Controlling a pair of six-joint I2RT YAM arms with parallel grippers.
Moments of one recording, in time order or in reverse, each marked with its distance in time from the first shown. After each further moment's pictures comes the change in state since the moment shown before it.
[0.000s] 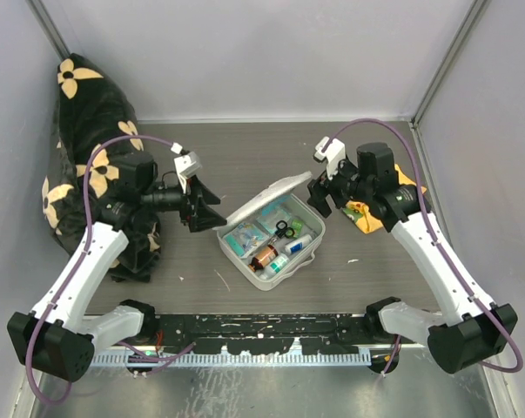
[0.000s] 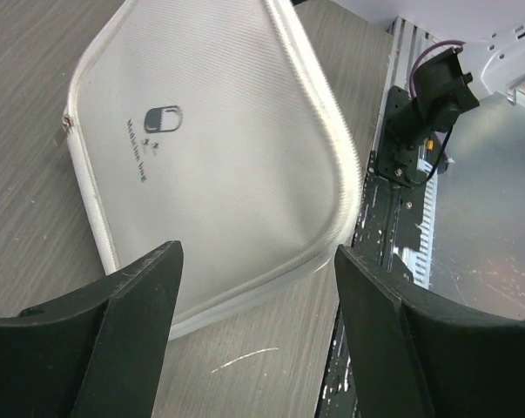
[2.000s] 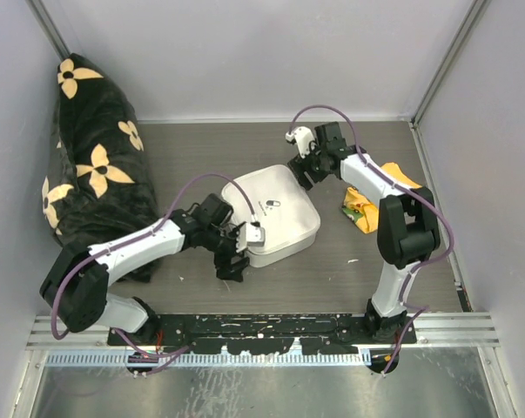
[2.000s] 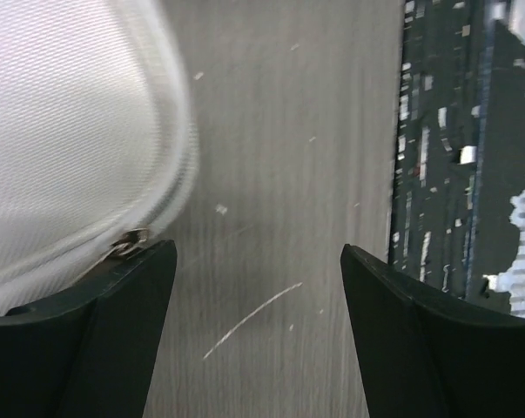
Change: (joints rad) left arm -0.402 0.321 -0.169 -0.114 -0.356 0.467; right arm -0.032 0.696 0.238 0.167 0.200 -0.087
